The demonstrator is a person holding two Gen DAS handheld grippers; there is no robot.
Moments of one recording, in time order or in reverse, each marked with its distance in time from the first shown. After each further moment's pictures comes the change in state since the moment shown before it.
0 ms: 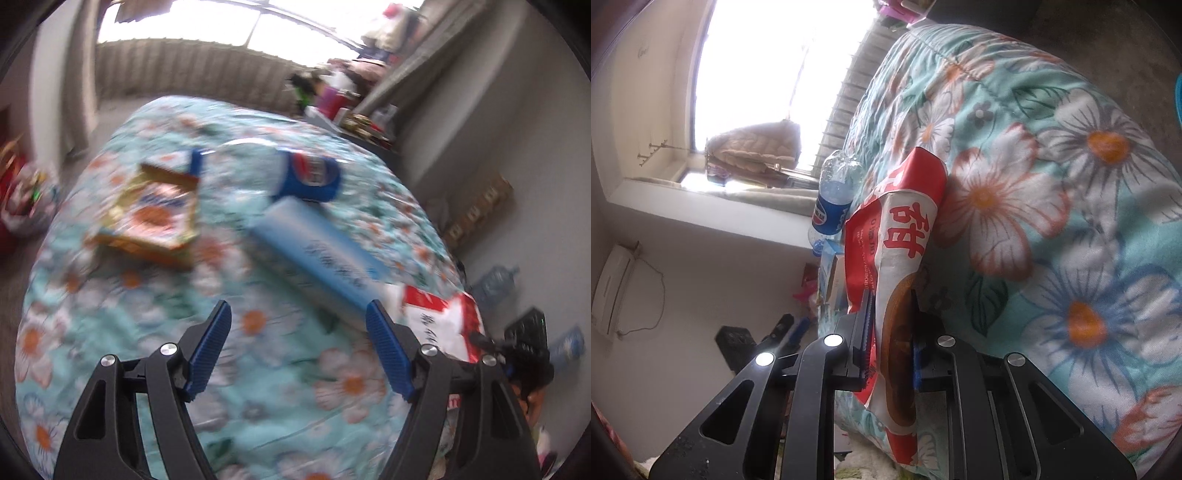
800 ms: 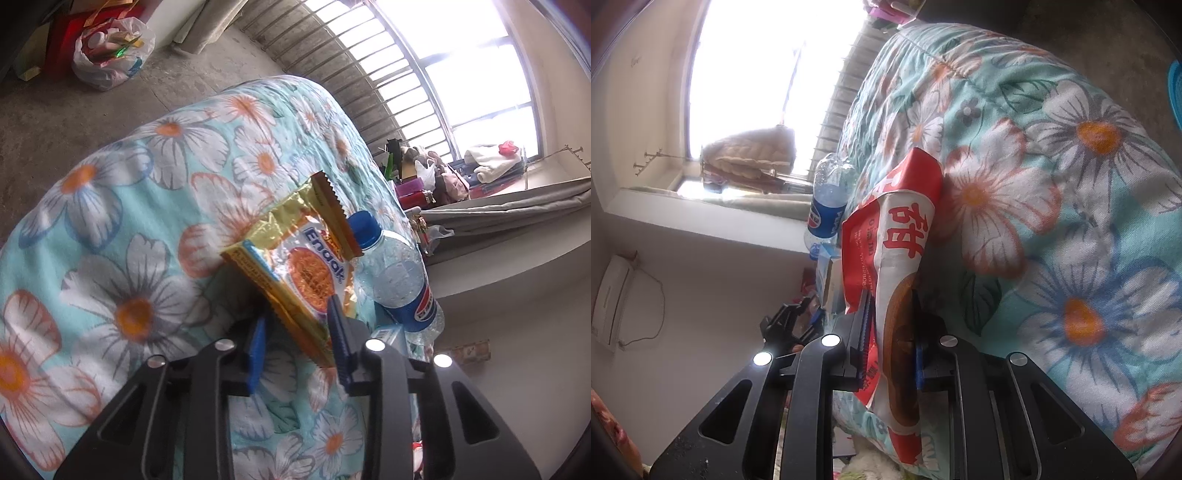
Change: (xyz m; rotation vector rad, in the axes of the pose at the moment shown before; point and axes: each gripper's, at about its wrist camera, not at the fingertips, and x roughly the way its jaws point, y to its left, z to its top) left arm 0.031 0.122 0.029 -0.624 -0.105 -0.085; right arm -0.015 -0.011 0.000 0.027 0.003 -0.002
